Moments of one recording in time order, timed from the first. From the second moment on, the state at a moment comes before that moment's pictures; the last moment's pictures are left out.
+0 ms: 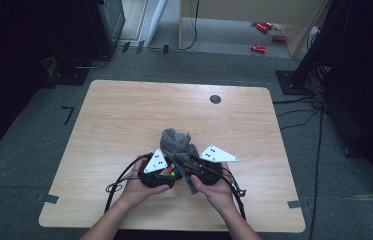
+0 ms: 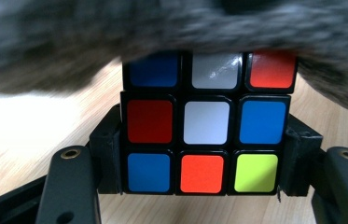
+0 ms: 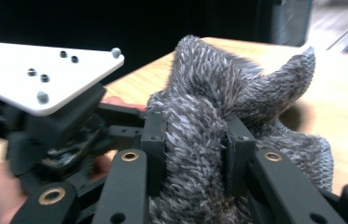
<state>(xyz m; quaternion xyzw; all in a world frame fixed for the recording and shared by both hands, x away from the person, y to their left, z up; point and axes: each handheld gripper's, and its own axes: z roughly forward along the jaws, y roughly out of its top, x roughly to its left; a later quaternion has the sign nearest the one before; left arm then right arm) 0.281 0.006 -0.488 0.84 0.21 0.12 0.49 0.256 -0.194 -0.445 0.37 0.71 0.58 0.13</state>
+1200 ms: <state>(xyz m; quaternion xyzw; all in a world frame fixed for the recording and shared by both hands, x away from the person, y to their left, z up) 0.282 0.005 -0.484 0.84 0.18 0.16 0.48 0.266 -0.206 -0.448 0.42 0.70 0.56 0.15</state>
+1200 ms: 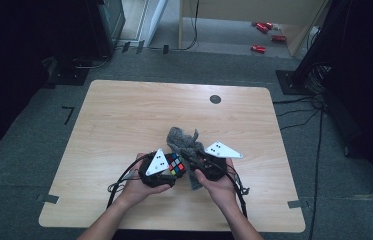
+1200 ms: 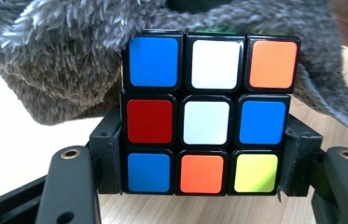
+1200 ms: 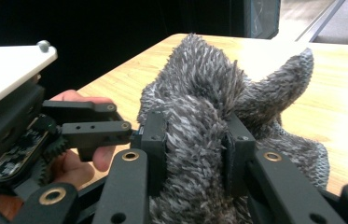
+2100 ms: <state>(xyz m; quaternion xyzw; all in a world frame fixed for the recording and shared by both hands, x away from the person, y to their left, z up) 0.274 -0.004 -0.489 0.85 0.18 0.16 0.47 0.271 -0.213 -0.456 0.41 0.70 0.58 0.11</state>
